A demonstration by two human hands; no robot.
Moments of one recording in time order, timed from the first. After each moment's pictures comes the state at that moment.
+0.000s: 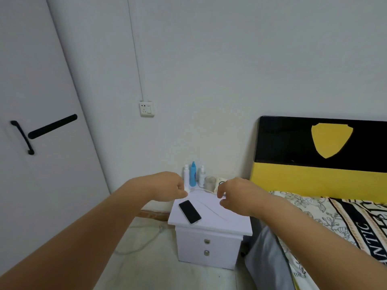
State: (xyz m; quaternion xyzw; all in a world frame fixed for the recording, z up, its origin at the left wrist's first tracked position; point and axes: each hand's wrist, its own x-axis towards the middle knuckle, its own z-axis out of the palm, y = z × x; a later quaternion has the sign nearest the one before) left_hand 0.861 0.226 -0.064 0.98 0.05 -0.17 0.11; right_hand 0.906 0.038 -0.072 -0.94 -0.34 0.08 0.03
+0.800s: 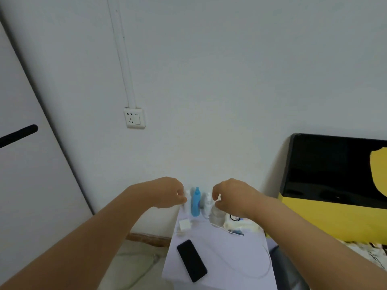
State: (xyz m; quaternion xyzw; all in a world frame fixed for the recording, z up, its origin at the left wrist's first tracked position) left_hand 1.117 0.347 -0.098 0.98 0.05 -0.17 0.13; right_hand 1.164 0.169 -0.093 -0.94 -0.33 0.12 0.02
